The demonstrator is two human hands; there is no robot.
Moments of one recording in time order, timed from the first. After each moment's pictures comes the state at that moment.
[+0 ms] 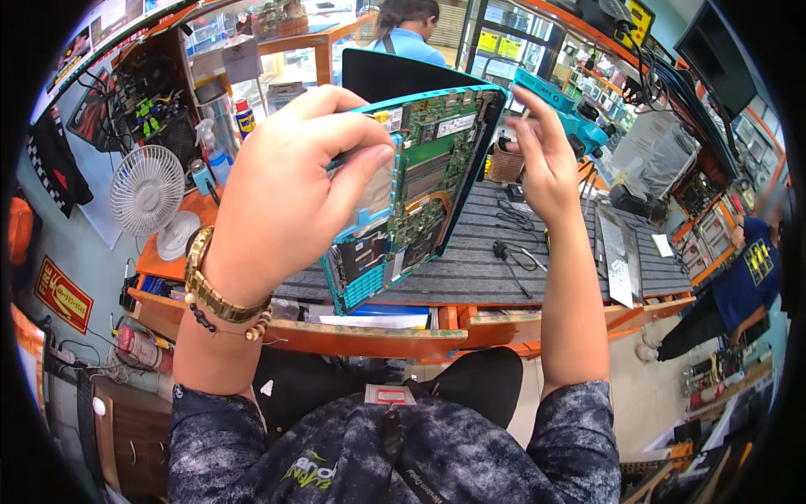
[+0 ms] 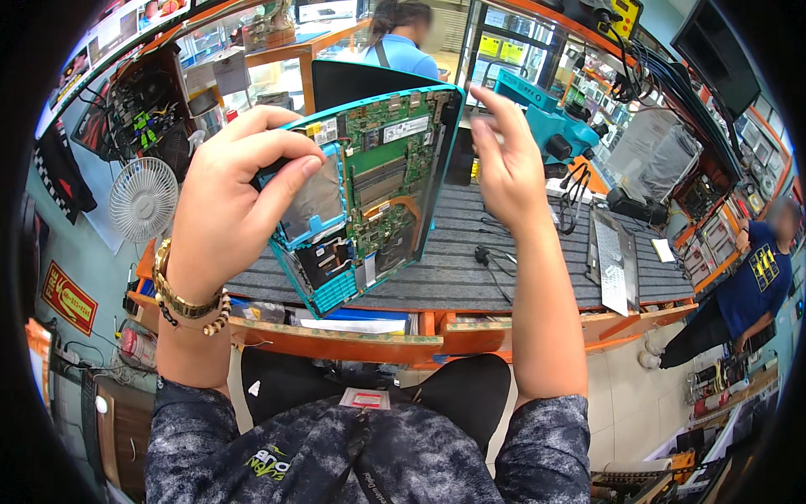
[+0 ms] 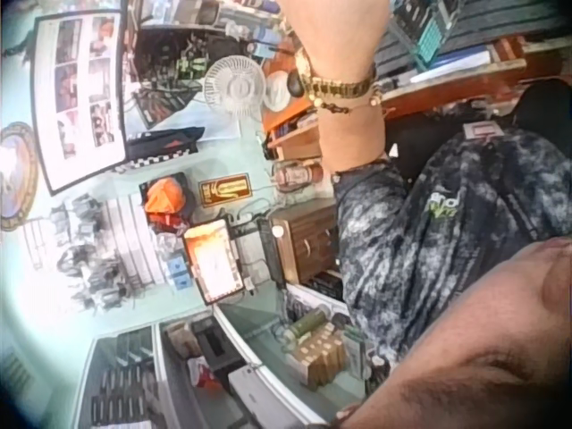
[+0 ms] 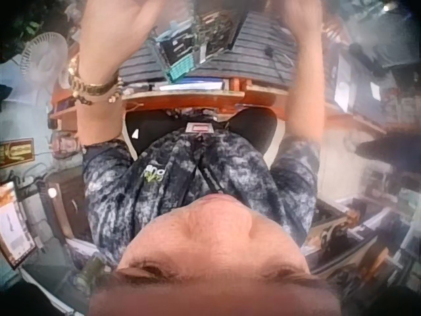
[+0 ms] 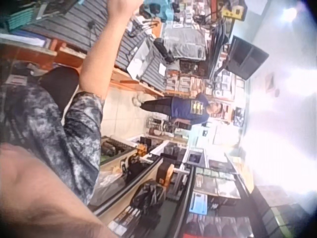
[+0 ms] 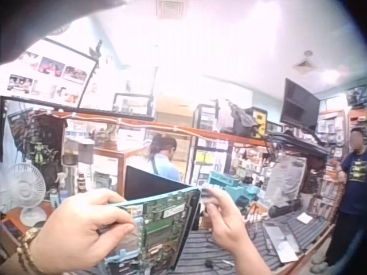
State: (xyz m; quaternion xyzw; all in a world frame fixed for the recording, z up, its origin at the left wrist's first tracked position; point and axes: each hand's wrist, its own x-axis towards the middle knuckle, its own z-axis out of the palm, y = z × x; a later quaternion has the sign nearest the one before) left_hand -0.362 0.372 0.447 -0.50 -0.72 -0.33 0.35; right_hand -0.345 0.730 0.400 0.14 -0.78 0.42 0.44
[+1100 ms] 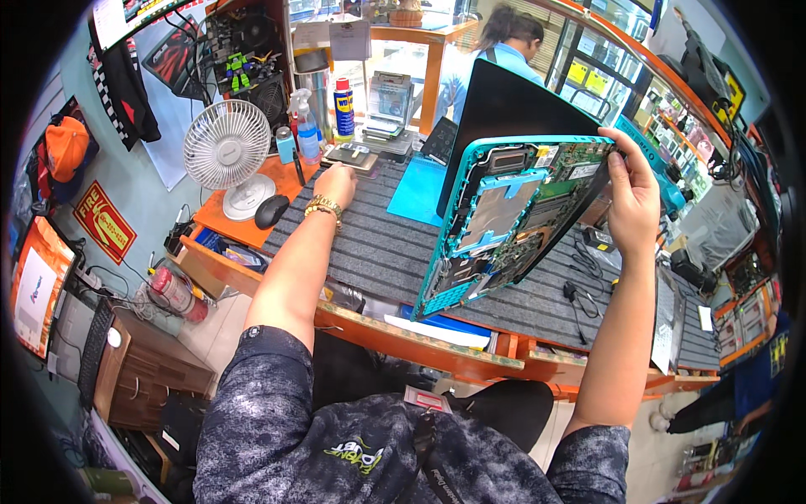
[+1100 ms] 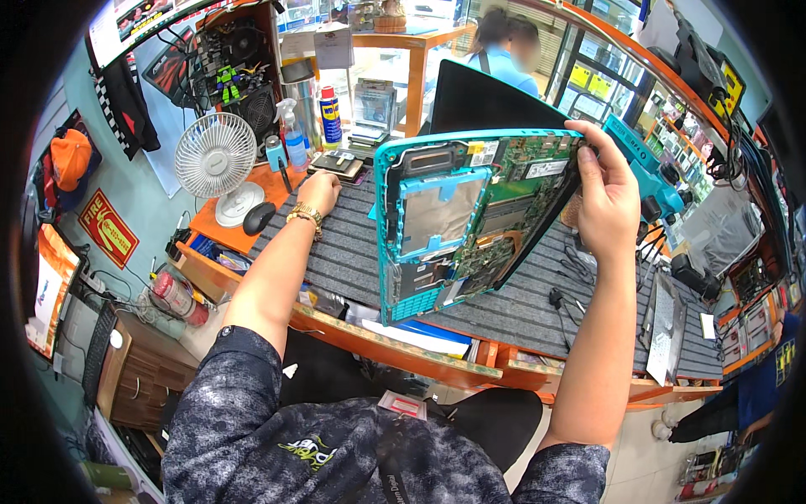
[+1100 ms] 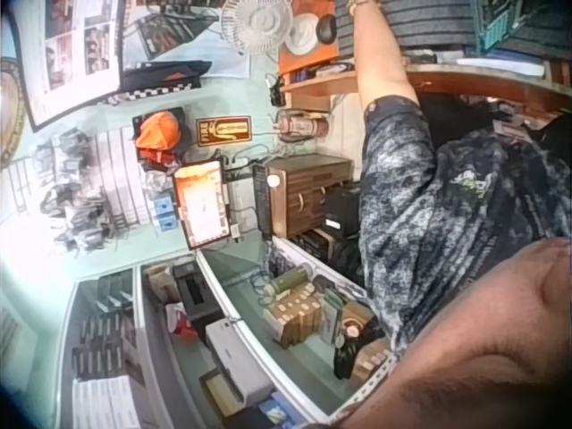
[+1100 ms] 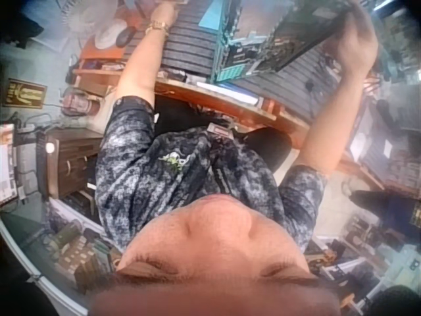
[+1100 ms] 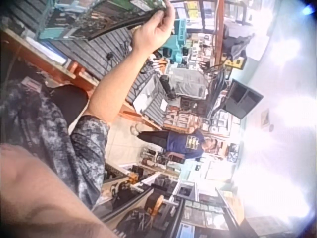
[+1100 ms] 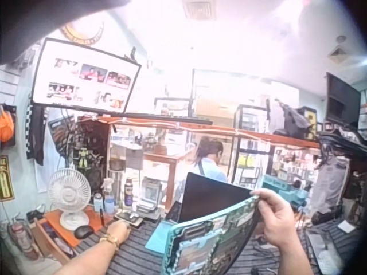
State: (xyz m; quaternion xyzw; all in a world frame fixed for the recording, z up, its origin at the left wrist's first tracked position) left_hand -0.694 0.266 0.153 -0.13 -0.94 -0.20 0.26; right_hand -0.378 0.712 0.418 0.21 -0.77 0.46 0.39
